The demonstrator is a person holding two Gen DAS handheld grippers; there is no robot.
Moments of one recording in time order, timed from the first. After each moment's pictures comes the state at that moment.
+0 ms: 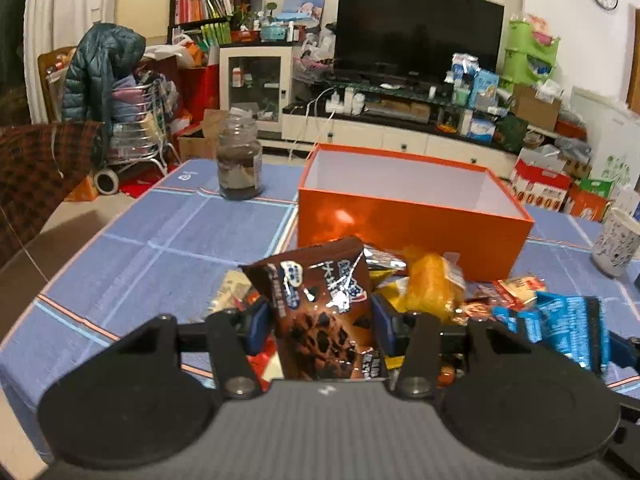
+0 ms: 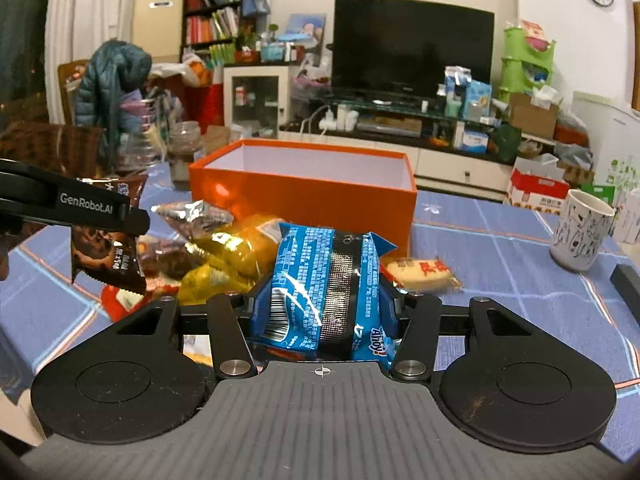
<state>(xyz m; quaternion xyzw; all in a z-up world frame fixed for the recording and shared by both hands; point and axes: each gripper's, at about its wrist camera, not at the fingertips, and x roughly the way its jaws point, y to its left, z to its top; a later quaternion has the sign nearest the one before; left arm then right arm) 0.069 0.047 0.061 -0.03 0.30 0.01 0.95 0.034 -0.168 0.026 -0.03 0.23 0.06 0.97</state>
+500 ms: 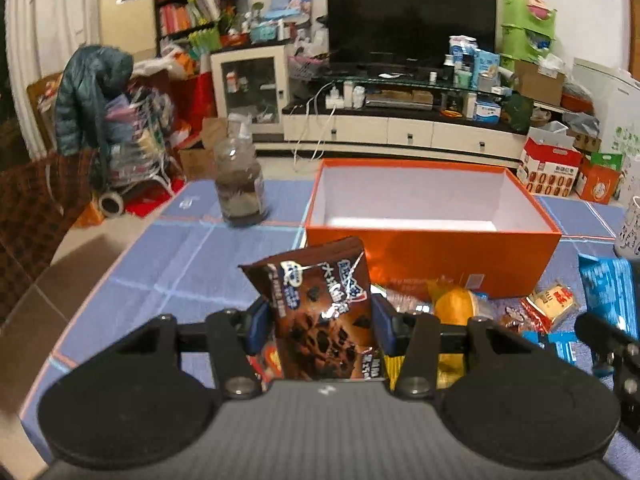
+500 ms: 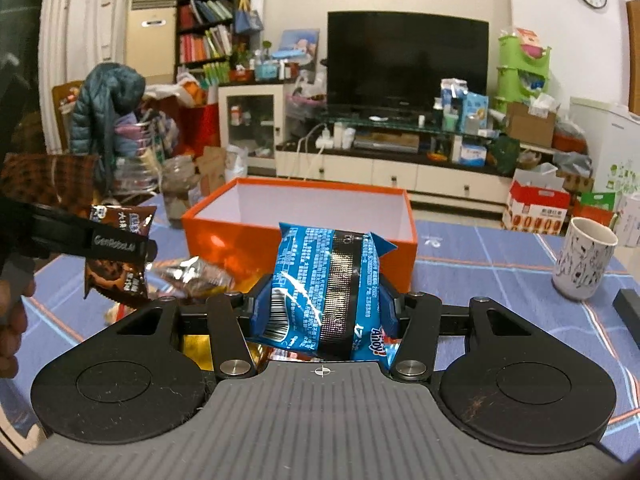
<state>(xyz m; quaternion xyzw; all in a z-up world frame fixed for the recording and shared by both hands) 0.117 0.047 0.083 0.02 0.31 0.01 0.95 0.065 -0.169 0.063 -0.02 0.21 0.05 0.98</state>
